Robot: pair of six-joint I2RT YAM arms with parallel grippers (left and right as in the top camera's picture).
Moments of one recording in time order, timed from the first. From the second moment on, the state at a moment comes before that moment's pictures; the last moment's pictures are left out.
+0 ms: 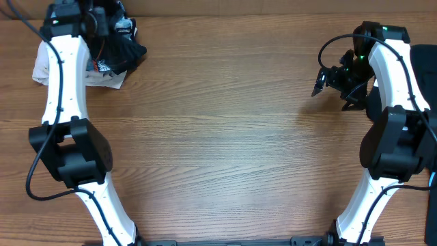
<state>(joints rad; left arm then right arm) 0.19 2.18 2.14 -0.71 -0.09 0.04 -0.15 2.17 1.93 -1.46 -0.20 0.23</state>
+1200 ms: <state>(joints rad) 0.42 2.38 2.15 -0.74 0.13 -0.09 -0.15 2.17 1.93 -1.51 -0.20 0.23</state>
